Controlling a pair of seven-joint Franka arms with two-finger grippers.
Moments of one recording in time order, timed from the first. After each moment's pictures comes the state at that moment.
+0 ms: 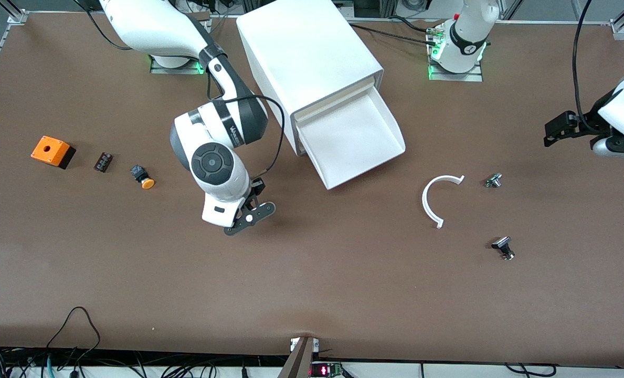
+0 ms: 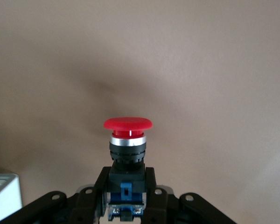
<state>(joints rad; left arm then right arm) 0.02 -0.01 -0.01 -1.70 0.02 1.68 0.09 0.55 0.71 -0.06 -1.25 0.01 1.84 -0.03</state>
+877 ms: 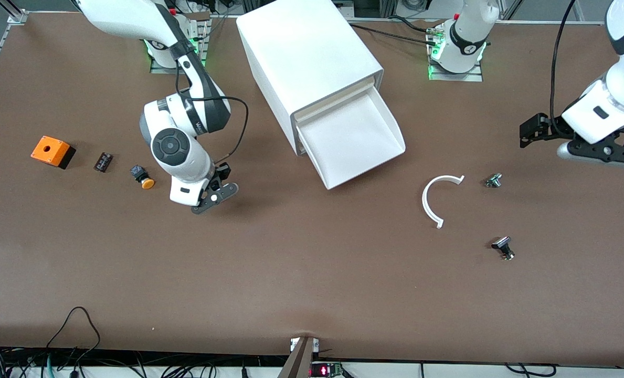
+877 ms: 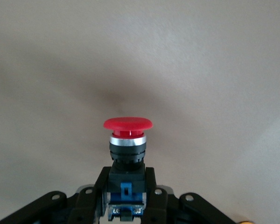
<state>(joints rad) -0.04 0.04 -0.02 -1.70 0.02 1.68 0.09 0.47 0.45 -0.07 -1.85 -0.01 2.18 -0.17</state>
